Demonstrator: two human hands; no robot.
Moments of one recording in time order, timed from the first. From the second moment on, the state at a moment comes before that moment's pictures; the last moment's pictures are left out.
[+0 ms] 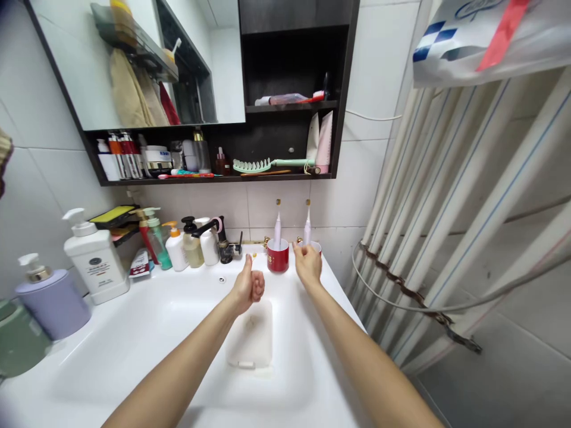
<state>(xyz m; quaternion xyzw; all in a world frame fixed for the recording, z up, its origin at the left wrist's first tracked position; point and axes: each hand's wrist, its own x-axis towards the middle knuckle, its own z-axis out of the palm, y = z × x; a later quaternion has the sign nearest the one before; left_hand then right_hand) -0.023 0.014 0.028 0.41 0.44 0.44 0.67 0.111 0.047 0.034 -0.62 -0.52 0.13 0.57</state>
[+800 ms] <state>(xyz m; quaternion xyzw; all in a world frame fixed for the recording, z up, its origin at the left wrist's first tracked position) -0.030 0.008 0.004 0.61 0.42 0.53 0.41 0.085 -0.028 -0.007 -0.57 -0.75 0.10 0.32</state>
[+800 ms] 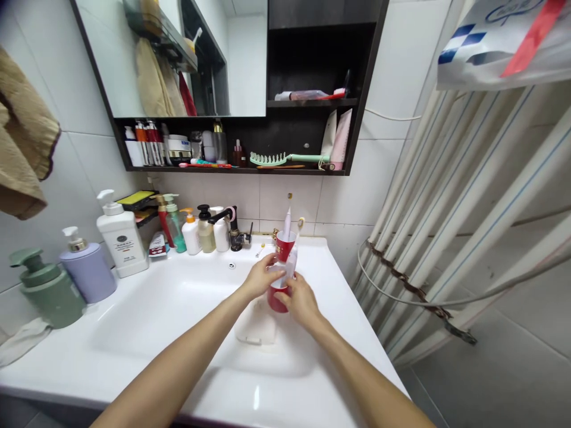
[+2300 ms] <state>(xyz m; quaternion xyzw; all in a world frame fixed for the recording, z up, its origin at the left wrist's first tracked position) -0.108 0.010 -0.029 0.23 0.40 0.65 0.60 0.031 -0.051 -0.044 -0.46 -0.62 0.56 0.30</state>
